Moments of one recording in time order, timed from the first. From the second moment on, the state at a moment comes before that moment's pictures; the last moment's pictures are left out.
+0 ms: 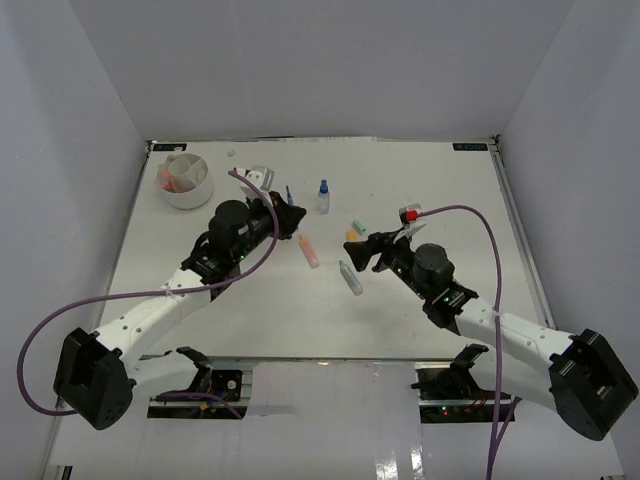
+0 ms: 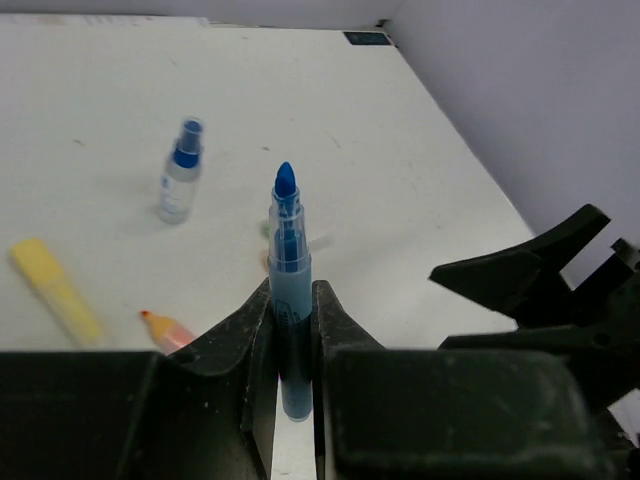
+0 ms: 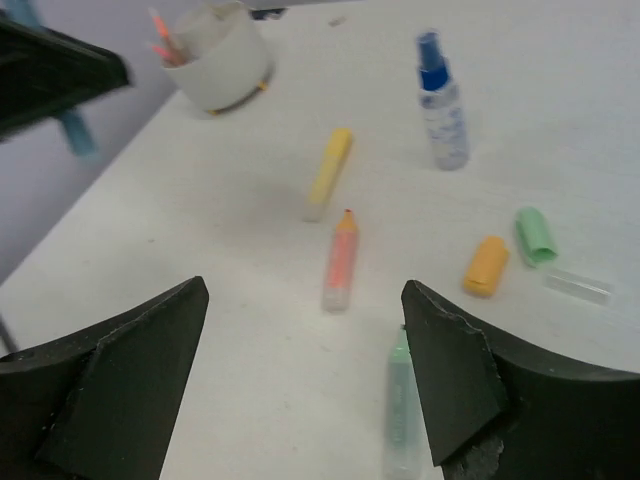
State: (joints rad) left arm -0.65 1.13 0.77 0.25 0.04 -0.43; right arm 0.77 1.01 0.37 0.63 0.05 0.42
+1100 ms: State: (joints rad) left arm -0.39 1.04 0.80 -0.11 0.30 -0.03; right arm 0.39 1.90 1.25 -0.36 -0.32 -0.34
